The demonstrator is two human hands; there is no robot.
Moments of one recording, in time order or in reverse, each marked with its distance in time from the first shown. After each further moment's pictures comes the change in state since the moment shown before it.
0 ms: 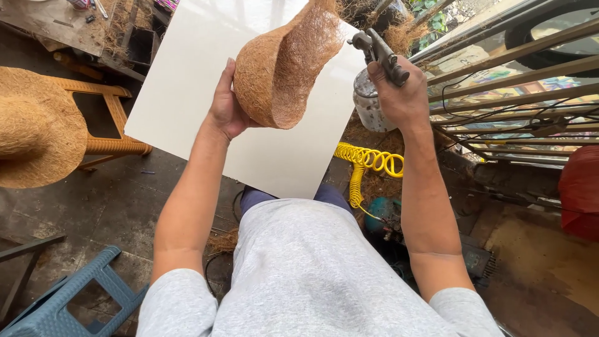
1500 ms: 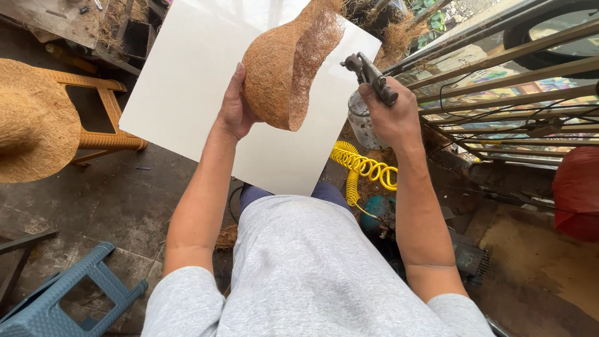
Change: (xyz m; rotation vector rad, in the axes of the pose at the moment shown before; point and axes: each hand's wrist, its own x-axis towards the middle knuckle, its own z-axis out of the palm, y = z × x) left_hand 0.020 -0.030 -0.009 0.026 -0.029 0.229; right_hand -0.039 -0.026 0.002 -0.002 -0.075 0.140
